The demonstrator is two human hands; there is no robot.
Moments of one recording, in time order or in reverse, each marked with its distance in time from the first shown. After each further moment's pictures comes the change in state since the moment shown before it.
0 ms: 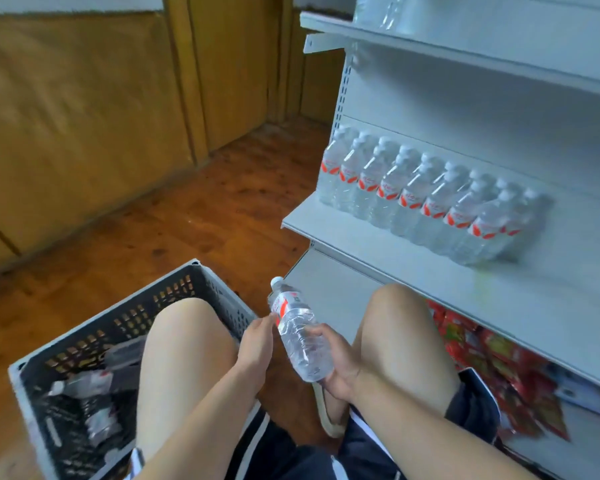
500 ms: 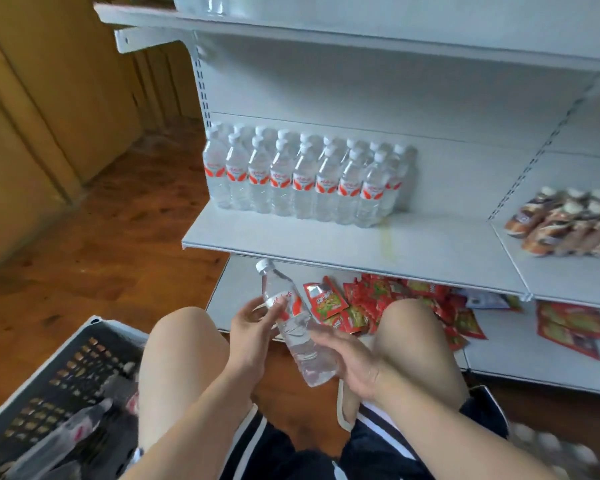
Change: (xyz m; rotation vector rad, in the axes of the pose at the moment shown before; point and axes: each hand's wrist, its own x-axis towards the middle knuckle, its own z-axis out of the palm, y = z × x) left_hand -0.015 0.035 0.110 -0.090 -0.352 0.259; right_hand -0.069 -0.014 -0.103 0.030 0.216 -0.231
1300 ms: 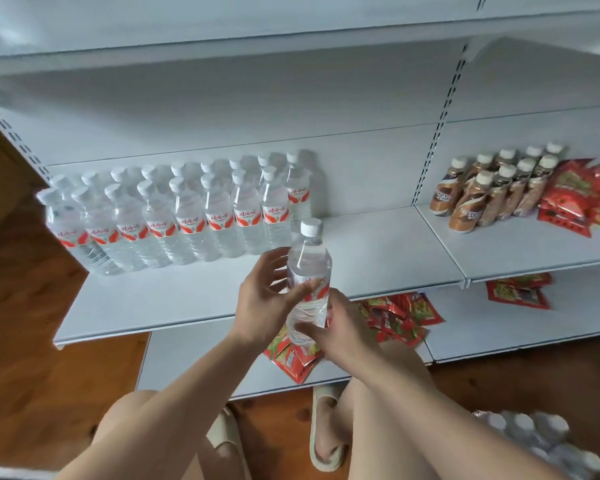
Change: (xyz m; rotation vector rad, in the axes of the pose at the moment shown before) left_hand 0.083 0.046 0.218 0.425 -0.474 0.418; right_hand 0.036 -0.093 -0.141 -0.742 0.658 -0.451
